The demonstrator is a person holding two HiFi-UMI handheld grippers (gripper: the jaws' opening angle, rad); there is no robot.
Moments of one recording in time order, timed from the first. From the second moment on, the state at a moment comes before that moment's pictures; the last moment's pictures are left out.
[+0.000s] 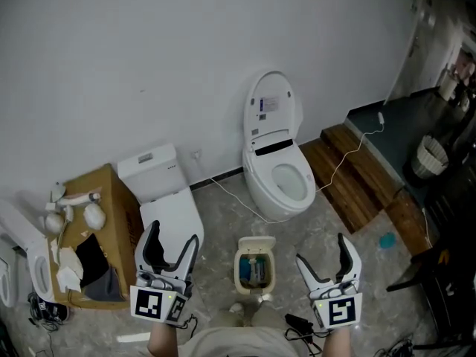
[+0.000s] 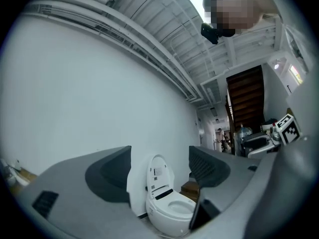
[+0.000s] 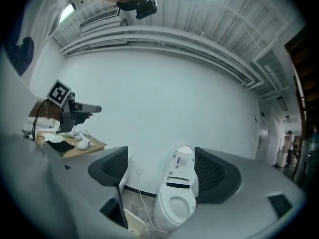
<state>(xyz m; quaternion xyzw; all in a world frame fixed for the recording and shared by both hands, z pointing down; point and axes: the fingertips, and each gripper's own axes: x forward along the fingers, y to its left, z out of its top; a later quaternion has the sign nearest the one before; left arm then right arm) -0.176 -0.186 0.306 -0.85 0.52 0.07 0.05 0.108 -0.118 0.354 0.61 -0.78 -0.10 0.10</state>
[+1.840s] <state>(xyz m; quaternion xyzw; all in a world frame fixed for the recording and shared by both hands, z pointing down) -0.152 -0.185 0.406 -0.73 0.68 -0.03 0.06 0.061 -0.254 0.895 0.09 -0.79 0.01 0.61</state>
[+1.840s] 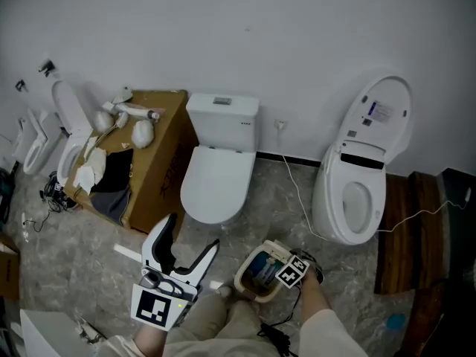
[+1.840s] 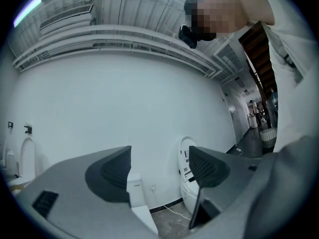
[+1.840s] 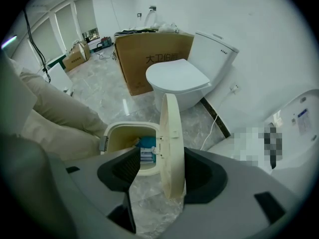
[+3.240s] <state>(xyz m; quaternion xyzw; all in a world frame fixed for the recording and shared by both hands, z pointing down) -0.116 -0.238 0.497 -0.82 0.56 0.03 0.08 0.045 -0.036 1.034 0.10 -0.79 0.09 0.59</state>
